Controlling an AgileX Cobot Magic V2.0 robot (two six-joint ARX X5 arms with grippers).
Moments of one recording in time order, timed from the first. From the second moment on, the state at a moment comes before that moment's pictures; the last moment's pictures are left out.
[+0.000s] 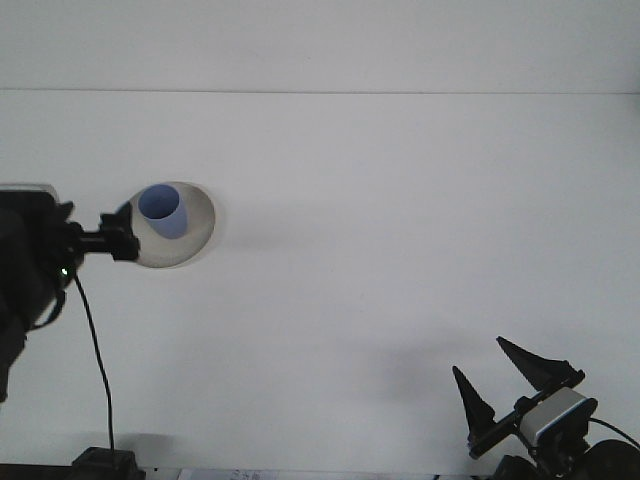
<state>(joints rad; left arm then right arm) -0.09 1.00 1.47 -0.78 0.04 -0.06 0.89 0.09 0.67 -0.72 0.32 0.10</state>
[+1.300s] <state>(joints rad) -0.32 0.24 0.75 -0.58 0.19 -0.25 0.89 0.09 0.67 -0.76 0.28 0.11</state>
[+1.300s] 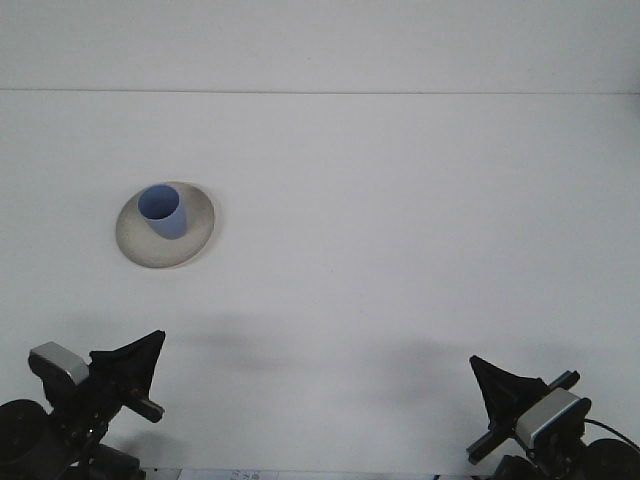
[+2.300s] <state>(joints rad) -0.03 0.00 0.03 -0.01 -0.05 0.06 0.89 0.09 0.67 -0.76 0.28 0.11</state>
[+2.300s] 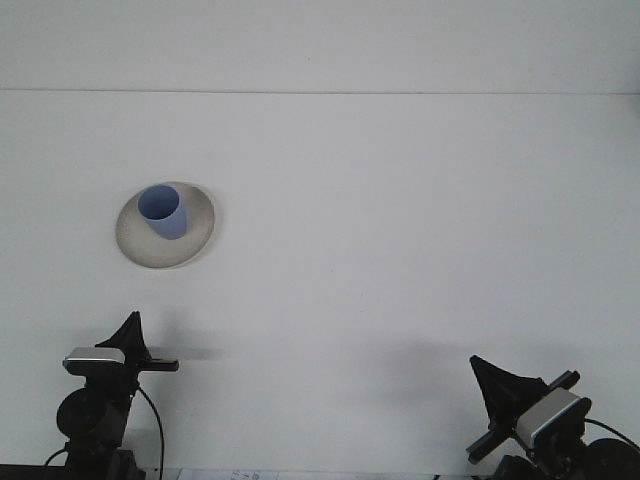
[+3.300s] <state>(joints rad) -0.03 0.00 0.03 -0.01 -0.05 0.04 0.89 0.09 0.67 -0.75 0.32 0.11</state>
